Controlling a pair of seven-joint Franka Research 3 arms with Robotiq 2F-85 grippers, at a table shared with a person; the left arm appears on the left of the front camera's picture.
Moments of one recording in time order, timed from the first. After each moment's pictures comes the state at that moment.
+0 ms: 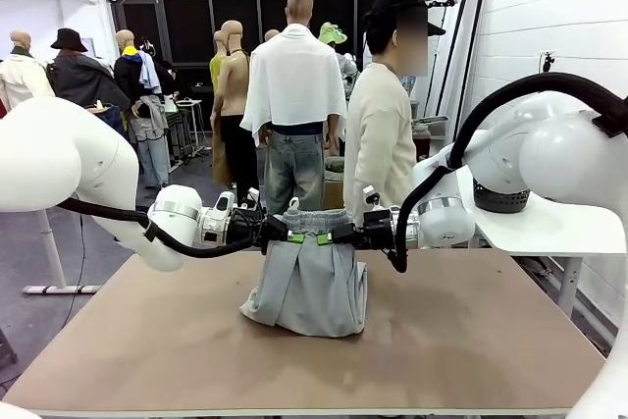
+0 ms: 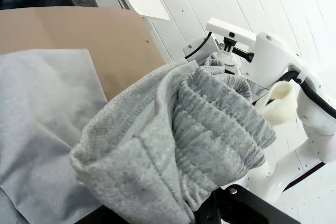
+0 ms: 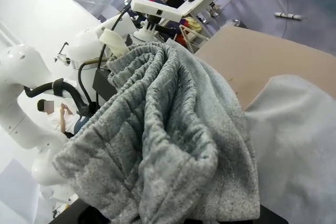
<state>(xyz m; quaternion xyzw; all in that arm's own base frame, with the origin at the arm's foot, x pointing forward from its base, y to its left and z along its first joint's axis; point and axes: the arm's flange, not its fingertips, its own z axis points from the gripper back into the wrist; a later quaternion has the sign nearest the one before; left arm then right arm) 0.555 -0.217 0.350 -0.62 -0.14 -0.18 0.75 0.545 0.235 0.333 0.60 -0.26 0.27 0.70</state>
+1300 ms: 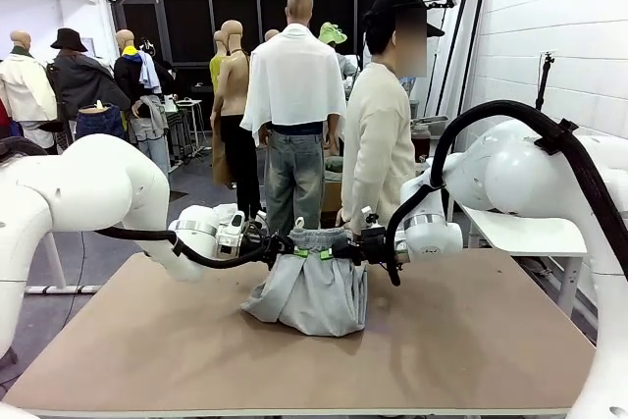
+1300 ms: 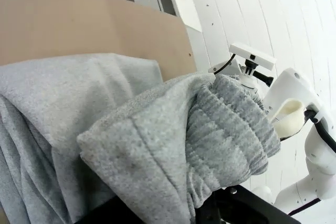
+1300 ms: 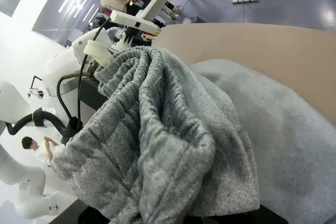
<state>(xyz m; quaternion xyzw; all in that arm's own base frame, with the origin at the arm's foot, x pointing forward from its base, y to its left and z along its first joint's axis) 0.629 -0.225 0.267 -0.61 -0.09 -0.09 0.78 0.598 0.231 0.261 0.57 -0.24 0.17 0.76</state>
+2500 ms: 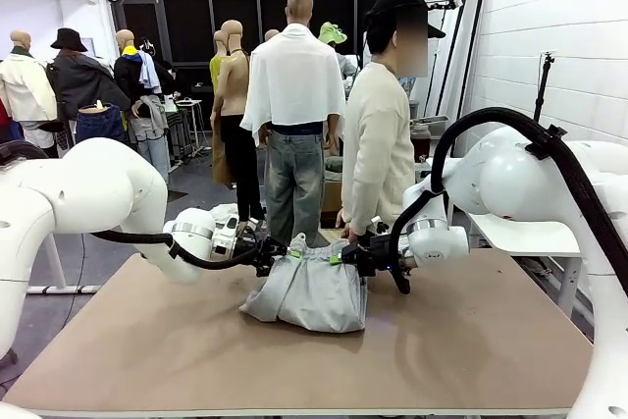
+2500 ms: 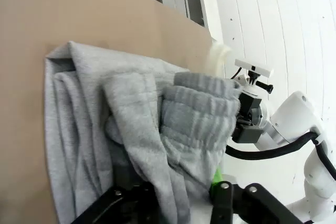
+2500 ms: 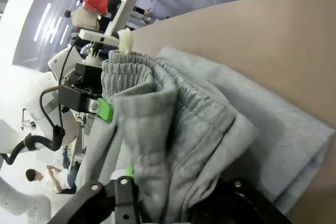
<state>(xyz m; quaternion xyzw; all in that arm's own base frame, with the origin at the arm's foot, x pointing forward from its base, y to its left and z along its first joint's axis) 0.640 -0.199 0.255 -0.59 -0.08 -0.02 0.81 0.610 0.206 0.240 0.55 -0.20 0.08 0.81</state>
